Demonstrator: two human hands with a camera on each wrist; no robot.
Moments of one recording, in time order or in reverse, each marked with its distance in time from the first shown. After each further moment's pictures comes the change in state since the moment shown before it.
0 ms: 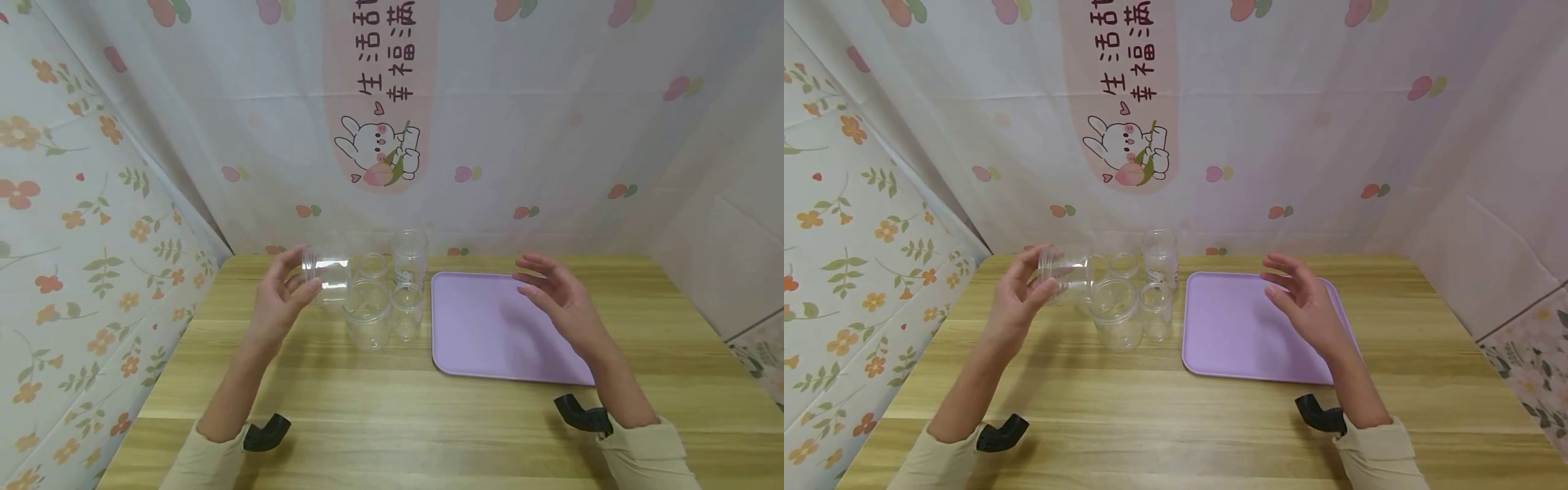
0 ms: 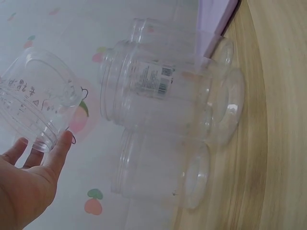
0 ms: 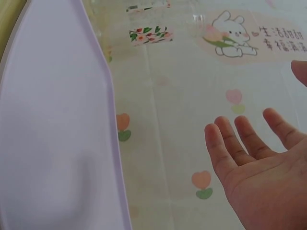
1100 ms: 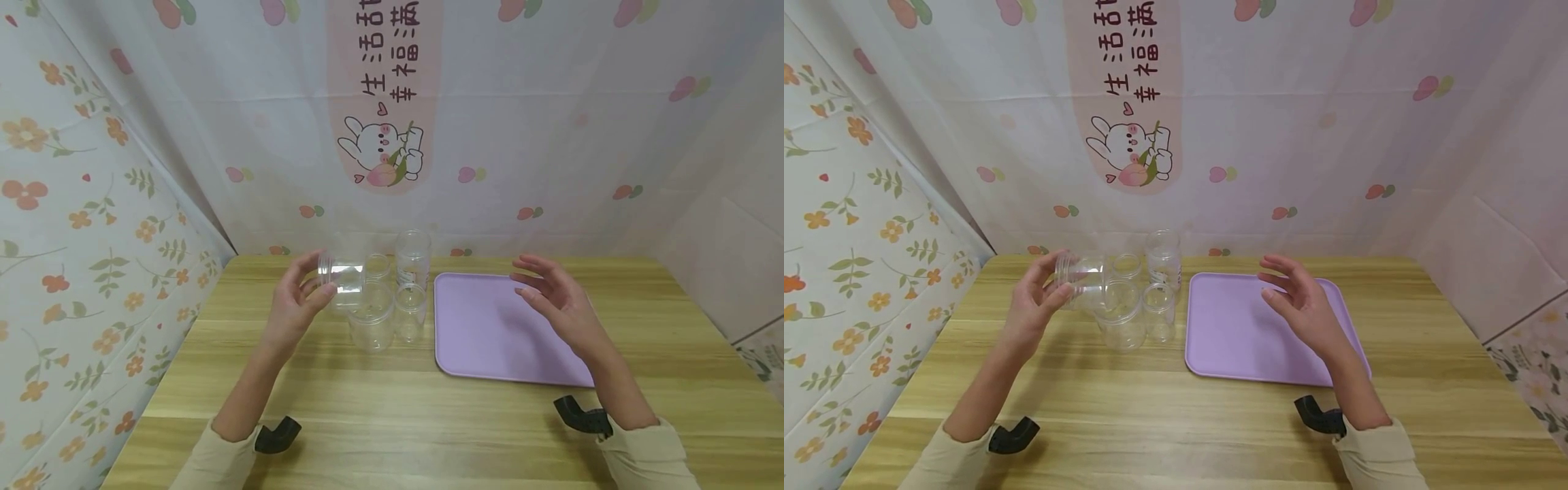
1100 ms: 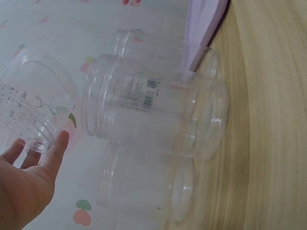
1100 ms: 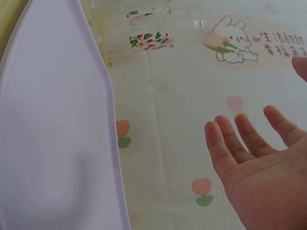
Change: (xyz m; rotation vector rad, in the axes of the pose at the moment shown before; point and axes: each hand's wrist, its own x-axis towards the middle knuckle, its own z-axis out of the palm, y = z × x) left_hand 0.000 -0.013 0.011 -0.029 -0.046 0.020; right_hand 0.001 -0.002 0.006 0.021 -0.041 -0.008
